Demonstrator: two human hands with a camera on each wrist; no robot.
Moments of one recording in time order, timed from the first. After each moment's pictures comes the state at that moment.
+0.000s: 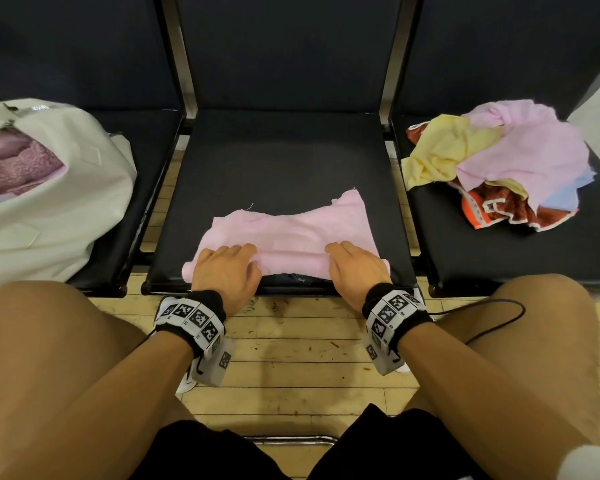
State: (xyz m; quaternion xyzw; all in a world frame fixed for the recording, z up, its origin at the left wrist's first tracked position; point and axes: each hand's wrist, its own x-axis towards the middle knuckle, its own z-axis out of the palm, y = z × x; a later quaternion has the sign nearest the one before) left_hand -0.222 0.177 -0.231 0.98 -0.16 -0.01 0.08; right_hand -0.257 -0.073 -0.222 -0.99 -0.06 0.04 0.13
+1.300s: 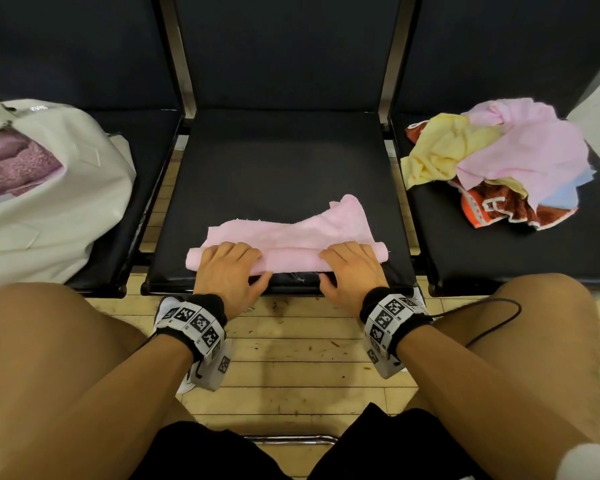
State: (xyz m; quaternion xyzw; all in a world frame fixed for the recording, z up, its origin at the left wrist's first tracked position) left_hand -0.227 0.175 -0.232 0.98 -0.19 0.02 0.08; right_hand -0.266 -0.069 -0.228 -0.98 -0.10 -0.03 0.14
